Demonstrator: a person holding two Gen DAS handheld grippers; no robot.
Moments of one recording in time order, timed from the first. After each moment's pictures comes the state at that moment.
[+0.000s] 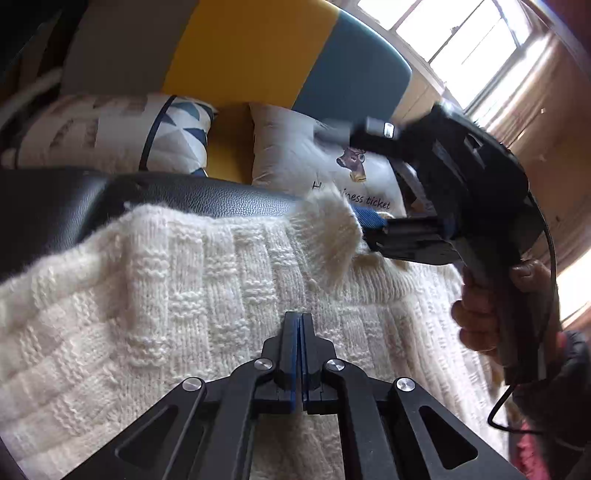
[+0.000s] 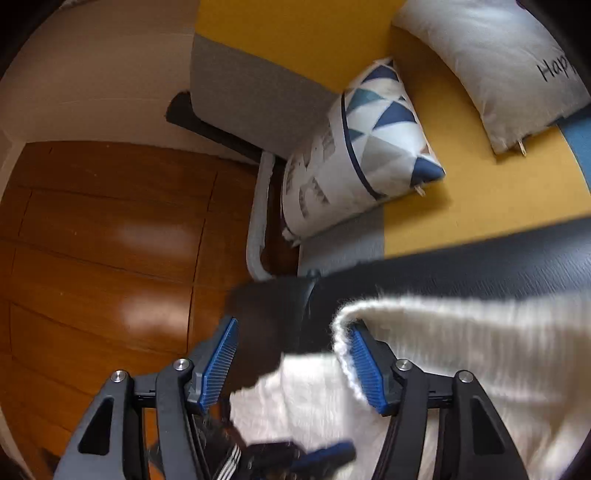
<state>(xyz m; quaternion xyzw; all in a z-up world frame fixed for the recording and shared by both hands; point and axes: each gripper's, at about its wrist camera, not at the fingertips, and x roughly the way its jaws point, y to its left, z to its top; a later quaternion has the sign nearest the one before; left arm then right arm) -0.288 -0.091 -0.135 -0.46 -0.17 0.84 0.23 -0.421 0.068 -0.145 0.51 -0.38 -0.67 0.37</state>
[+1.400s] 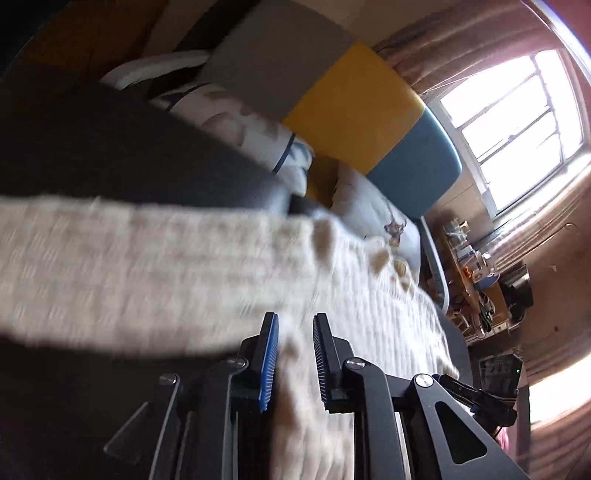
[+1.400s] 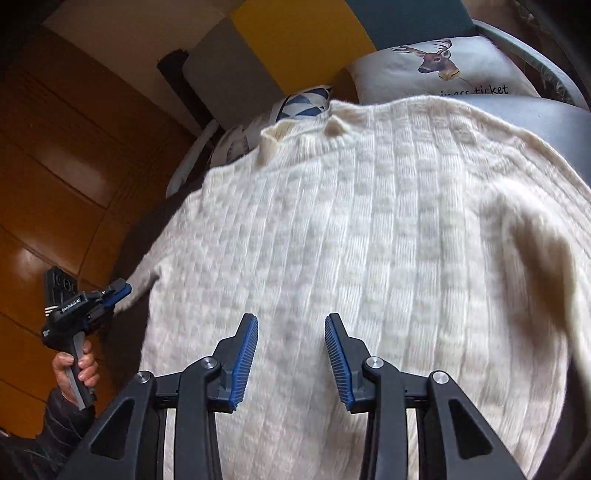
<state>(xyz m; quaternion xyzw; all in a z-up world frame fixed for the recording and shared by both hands) -0.123 -0.247 -0.086 -0.43 -0.31 0.84 0.10 -0.127 0.184 -0.100 0.51 -0.15 -0.80 0.26</state>
